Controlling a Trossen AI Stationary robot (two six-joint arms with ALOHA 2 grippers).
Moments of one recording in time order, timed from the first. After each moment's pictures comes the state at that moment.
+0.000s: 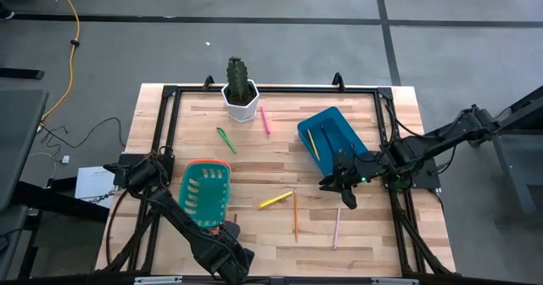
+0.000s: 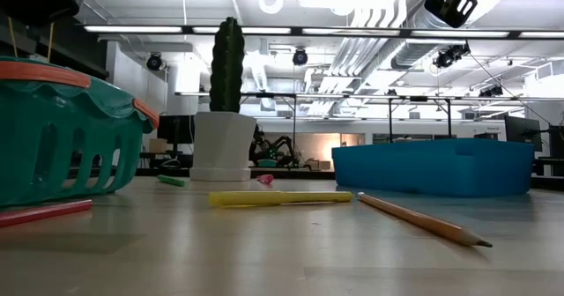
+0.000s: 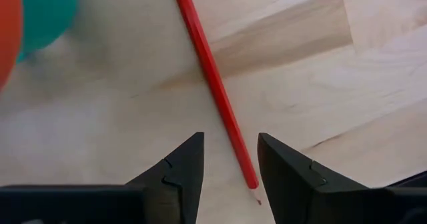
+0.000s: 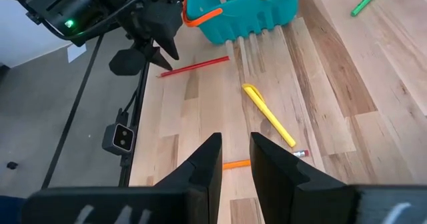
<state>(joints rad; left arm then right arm) -0.67 2.11 1.58 -0.99 -0.13 -1.94 0.37 1.04 0.83 -0.36 0.09 0.52</state>
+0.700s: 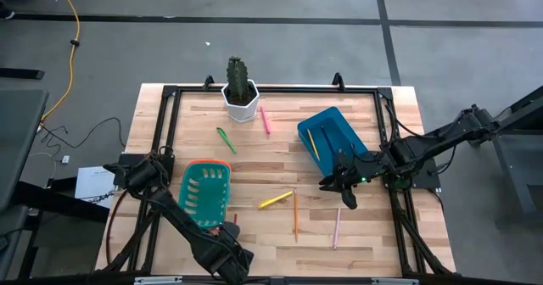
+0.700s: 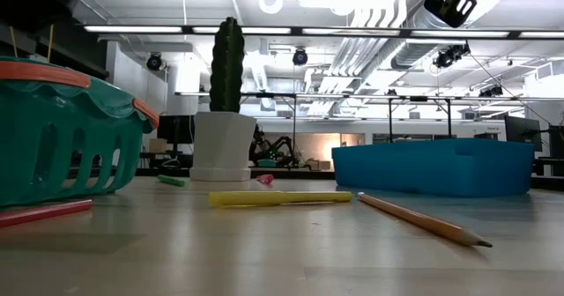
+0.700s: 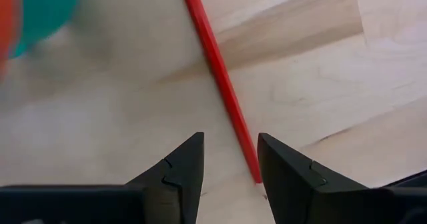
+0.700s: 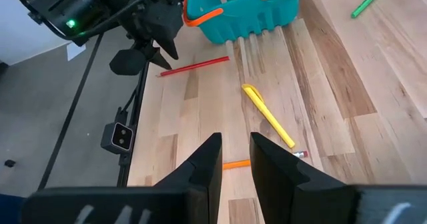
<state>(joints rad) -0.67 2.12 1.58 -0.98 -0.11 -1.94 0.37 1.04 0.83 -0.36 0.09 0.50</state>
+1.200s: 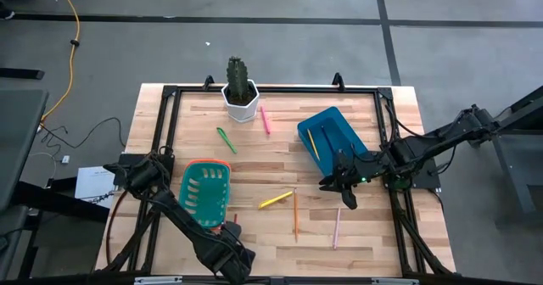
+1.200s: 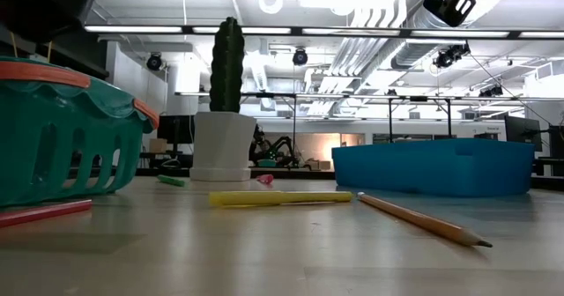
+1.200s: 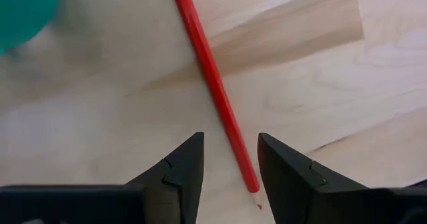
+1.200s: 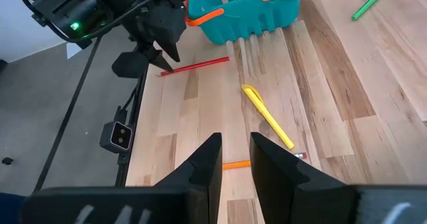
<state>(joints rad) -0.66 2.13 1.58 -0.98 -0.10 -1.93 0.37 1.04 0.83 -0.36 0.09 0.49</state>
